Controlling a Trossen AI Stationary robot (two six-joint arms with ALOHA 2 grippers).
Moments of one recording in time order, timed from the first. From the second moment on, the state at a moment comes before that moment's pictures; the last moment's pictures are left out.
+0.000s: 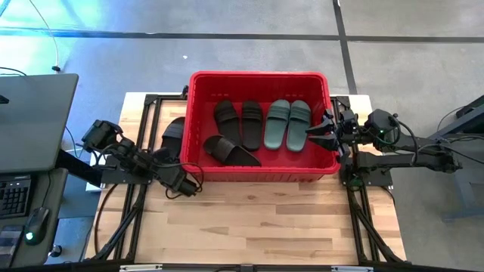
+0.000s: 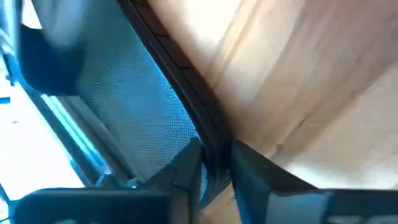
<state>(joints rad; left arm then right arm) -0.26 1.59 0.65 -1.09 -0.43 -0.97 -0.16 0.55 0.64 0.07 -0.24 0.33</state>
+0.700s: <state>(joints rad) -0.41 1.58 1.07 -1.37 -0.02 -0.97 -0.16 0.55 0.64 0.07 -0.24 0.33</state>
